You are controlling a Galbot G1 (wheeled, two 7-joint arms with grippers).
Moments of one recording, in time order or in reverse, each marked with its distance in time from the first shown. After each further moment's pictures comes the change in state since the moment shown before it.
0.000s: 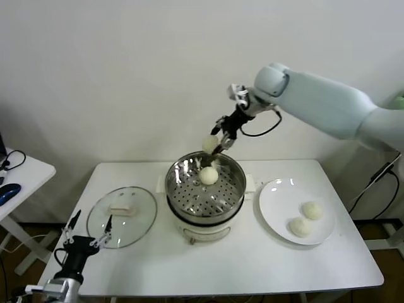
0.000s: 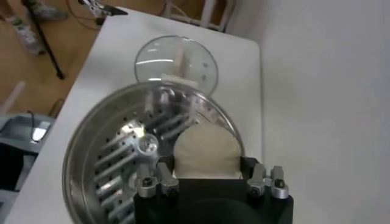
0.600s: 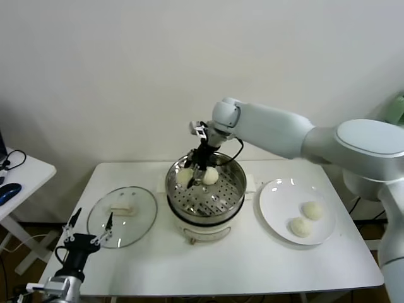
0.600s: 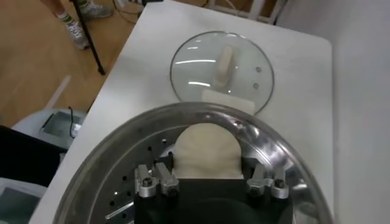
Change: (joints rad) left arm -0.009 -0.014 0.001 -0.011 0.008 0.013 -0.001; right arm -0.120 0.135 -0.043 -0.062 -0.042 0.004 0.006
